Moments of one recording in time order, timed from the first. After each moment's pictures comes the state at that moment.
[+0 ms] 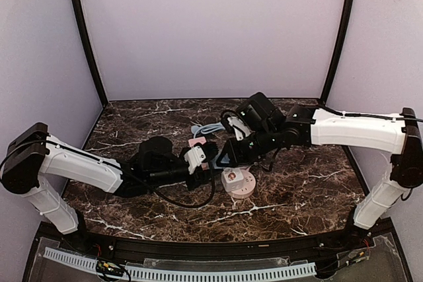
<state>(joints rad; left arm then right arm) -1.04 1.56 0.70 0.59 0.07 0.31 1.01 1.58 1.27 -0.56 -0.18 0.61</state>
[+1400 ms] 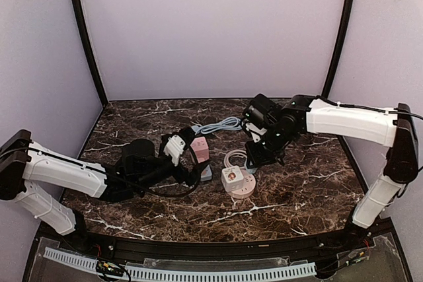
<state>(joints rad) -1.04 1.41 0.59 0.63 -0.26 0.16 0.89 1.64 1.35 -0.94 0.00 0.52</state>
